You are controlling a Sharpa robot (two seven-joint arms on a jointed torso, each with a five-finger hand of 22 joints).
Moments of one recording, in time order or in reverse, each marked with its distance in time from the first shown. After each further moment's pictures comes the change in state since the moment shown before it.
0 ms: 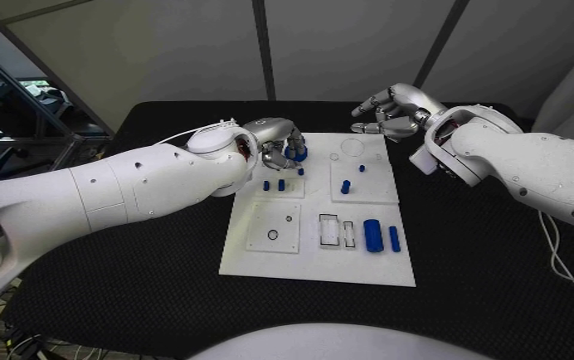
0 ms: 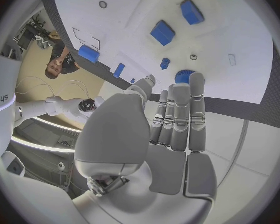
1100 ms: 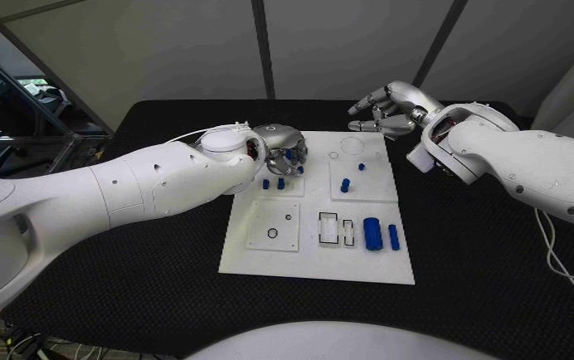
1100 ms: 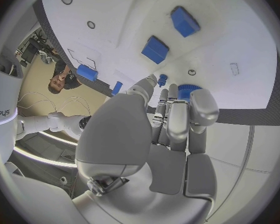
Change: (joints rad) left arm -0.013 0.072 -0.005 -0.093 -0.111 0.103 0.033; left_hand 0.038 0.017 -0.009 -0.002 0.000 0.066 -0.008 -0.094 -0.098 0.068 -0.003 -0.125 -0.142 0.151 -0.012 0.395 0.167 0.000 0.249 -0.011 0.443 0.315; right arm 0.000 0.007 0.000 0.001 0.000 -0.001 0.003; right_hand 0.004 0.004 0.003 0.003 0.000 0.000 0.000 0.000 0.000 -0.001 0.002 -0.003 -0.003 0.000 0.000 -0.004 0.000 0.000 0.000 0.000 0.000 -0.003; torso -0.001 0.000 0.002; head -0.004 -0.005
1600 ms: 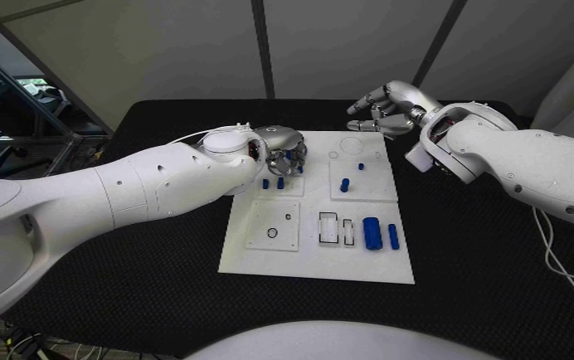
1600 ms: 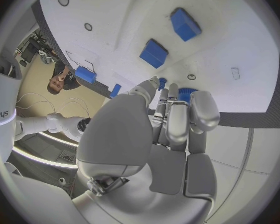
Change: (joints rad) left arm -0.009 0.014 0.000 -0.019 -0.003 0.006 -0.003; left_hand 0.009 0.009 0.049 0.003 0.000 0.011 0.004 -0.027 -0.018 0.050 -0.006 -0.035 -0.029 0.003 -0.003 0.031 0.004 0.000 0.020 -0.005 0.033 0.022; right arm 0.000 0.004 0.000 0.000 0.000 0.000 0.000; right_hand 0.000 0.000 0.000 0.000 0.000 0.000 0.000 0.000 0.000 0.000 0.000 0.000 0.001 0.000 0.000 0.000 0.000 0.000 0.000 0.000 0.000 0.000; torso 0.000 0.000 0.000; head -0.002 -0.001
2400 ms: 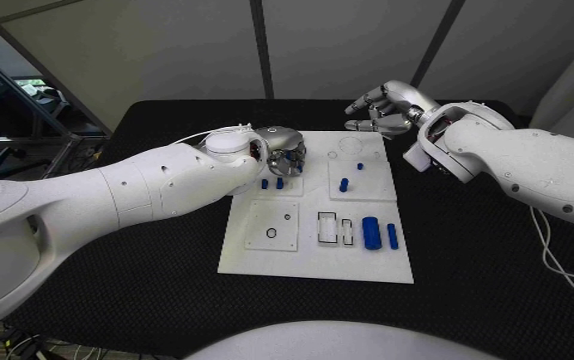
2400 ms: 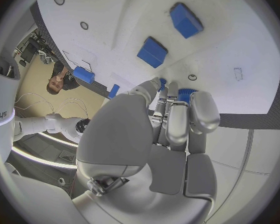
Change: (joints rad) left arm -0.005 0.021 0.002 -0.027 -0.002 0.002 0.002; left_hand 0.004 -0.004 0.040 -0.010 0.000 0.029 0.000 -0.012 -0.007 0.044 -0.006 -0.027 -0.018 0.000 0.000 0.011 -0.006 0.000 0.011 -0.004 0.016 0.000; right arm 0.000 0.003 0.000 0.000 0.000 0.000 0.000; right_hand 0.004 0.004 0.000 0.000 0.000 0.000 0.000 0.000 0.000 0.000 0.000 0.000 0.002 0.000 0.000 0.000 0.000 0.000 0.000 0.000 0.000 0.001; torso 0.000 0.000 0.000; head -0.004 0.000
